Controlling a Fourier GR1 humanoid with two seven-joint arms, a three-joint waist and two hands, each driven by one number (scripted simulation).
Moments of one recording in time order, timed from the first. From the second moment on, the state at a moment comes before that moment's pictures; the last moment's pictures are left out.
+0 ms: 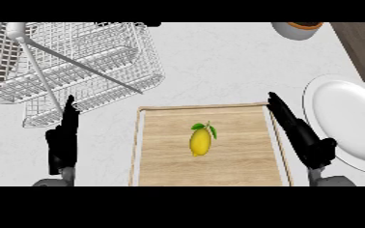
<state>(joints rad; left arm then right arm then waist) -0.01 0.24 -0.09 -1.30 0.10 0.42 -0.11 -0.03 -0.33 0.19 -1.37 -0.16 0.11 -0.18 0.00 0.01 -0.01</state>
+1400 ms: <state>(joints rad) 0.03 0.23 -0.20 -1.40 0.25 0.16 0.15 0.21 -0.30 0.32 -2.10 0.79 -0.36 0.58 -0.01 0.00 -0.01</state>
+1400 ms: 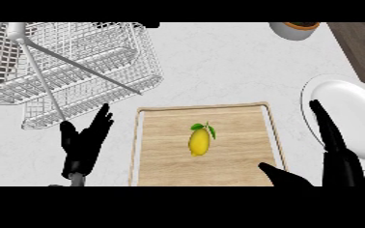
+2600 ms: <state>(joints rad) 0.01 0.20 -0.18 -1.40 0.22 0.13 0.17 -0.22 -0.01 0.64 -1.76 1.01 0.03 1.14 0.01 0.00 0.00</state>
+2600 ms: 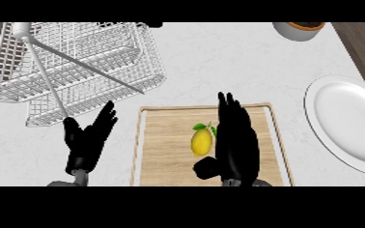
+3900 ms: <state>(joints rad) -0.01 0.18 -0.15 -1.41 0.19 0.11 0.21 -0.32 -0.01 0.69 -1.41 0.94 -0.10 1.15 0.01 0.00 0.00</state>
